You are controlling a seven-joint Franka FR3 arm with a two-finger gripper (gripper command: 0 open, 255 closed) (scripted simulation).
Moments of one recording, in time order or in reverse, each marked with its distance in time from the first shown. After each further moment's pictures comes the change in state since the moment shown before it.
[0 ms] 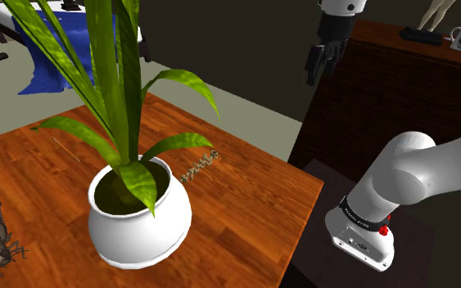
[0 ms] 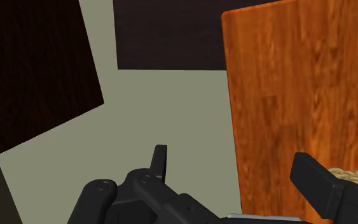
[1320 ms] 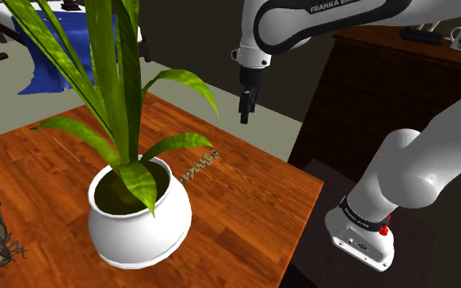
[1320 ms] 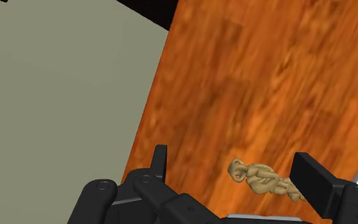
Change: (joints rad) arm 0.193 0.506 -0.003 0.020 0.164 0.442 -0.338
